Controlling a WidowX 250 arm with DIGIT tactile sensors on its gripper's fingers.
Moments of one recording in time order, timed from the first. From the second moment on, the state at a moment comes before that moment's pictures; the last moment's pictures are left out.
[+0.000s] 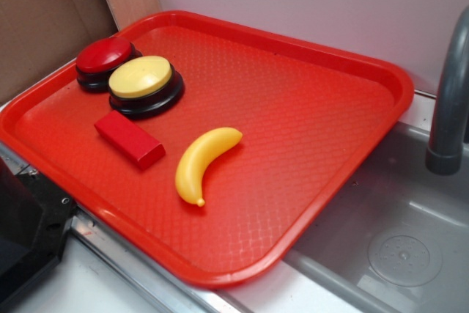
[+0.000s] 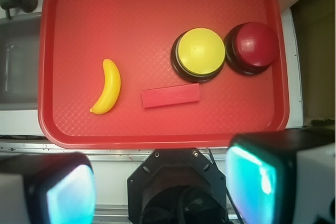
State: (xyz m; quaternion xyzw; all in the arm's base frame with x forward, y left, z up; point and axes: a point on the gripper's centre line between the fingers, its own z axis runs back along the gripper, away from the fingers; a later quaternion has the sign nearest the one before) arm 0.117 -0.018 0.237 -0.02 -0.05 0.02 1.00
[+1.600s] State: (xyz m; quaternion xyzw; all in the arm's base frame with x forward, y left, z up) arm 0.193 -0.090 0.044 -0.06 -0.01 0.07 1.00
